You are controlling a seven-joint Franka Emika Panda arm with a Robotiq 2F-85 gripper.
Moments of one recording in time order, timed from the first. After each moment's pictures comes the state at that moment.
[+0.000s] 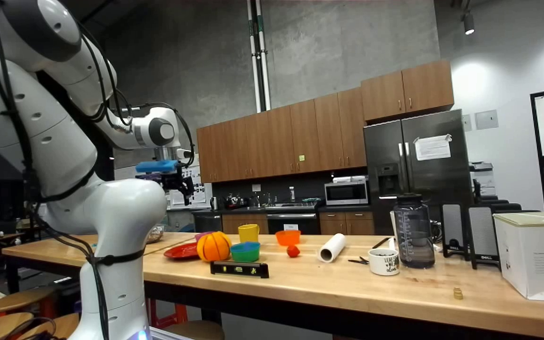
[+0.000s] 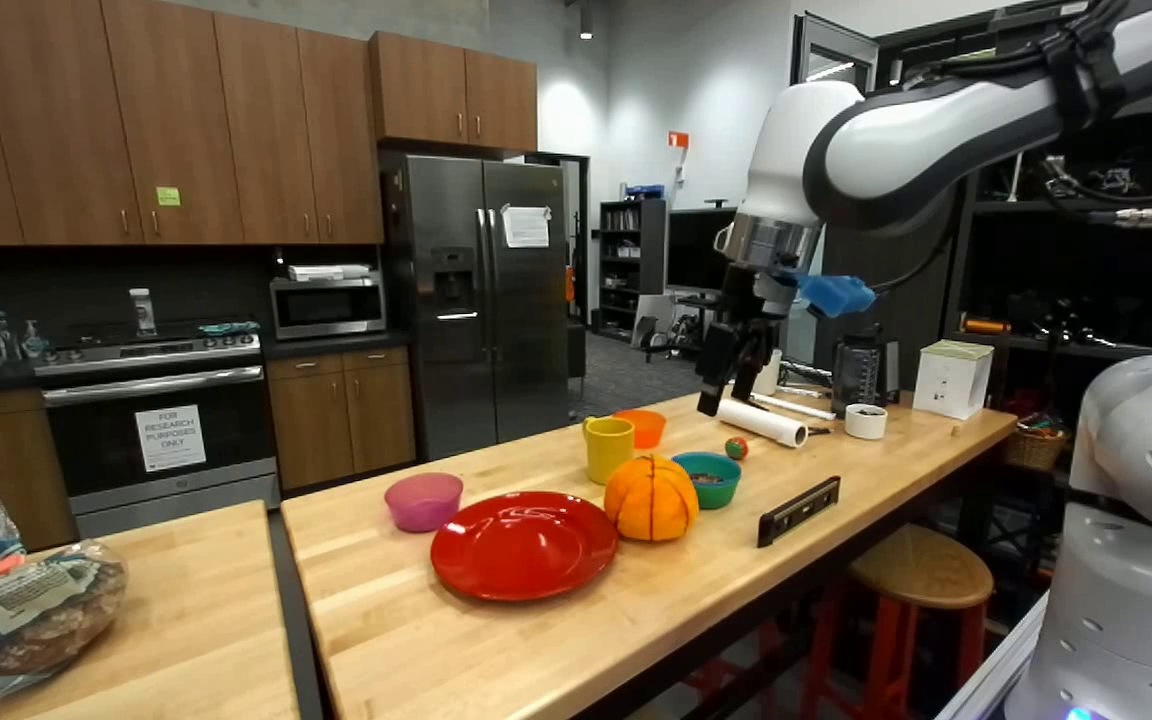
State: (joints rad) arm 0.26 -0.74 0.20 -2.70 0.21 2.18 0.06
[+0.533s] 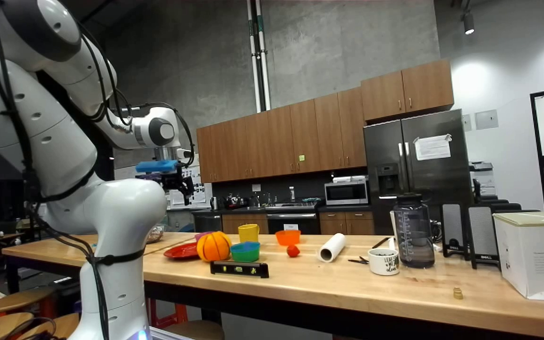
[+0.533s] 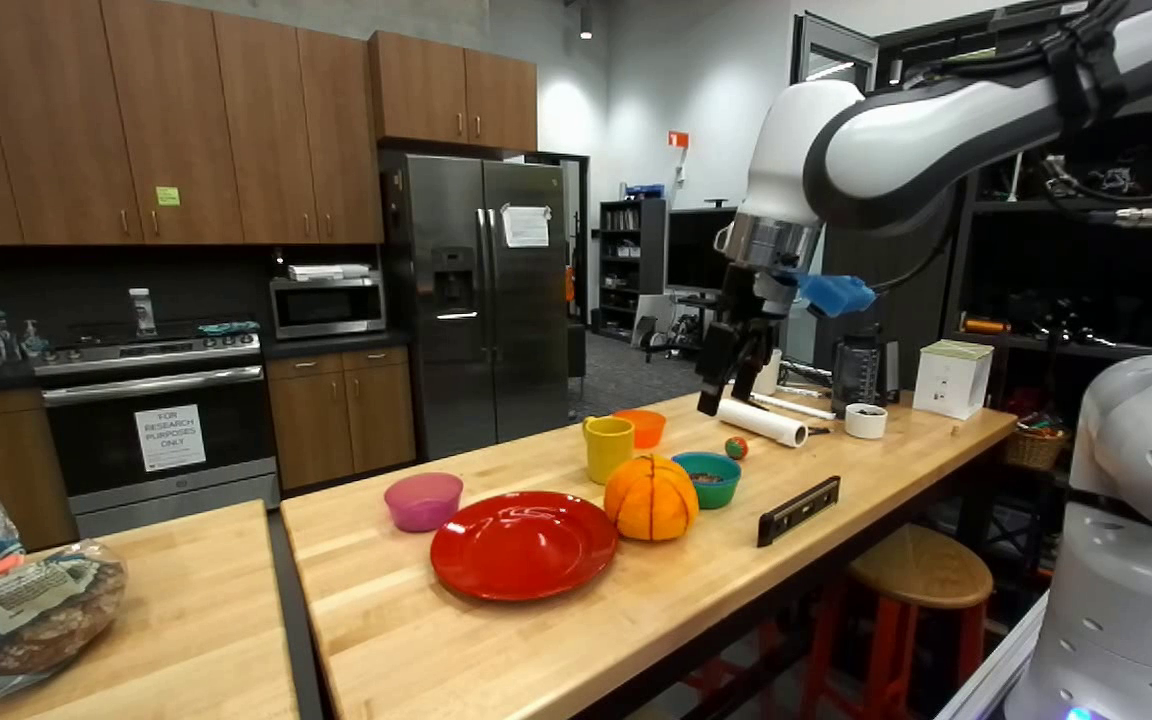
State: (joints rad) arm 0.26 -0.74 0.20 -2.70 0.21 2.18 0.06
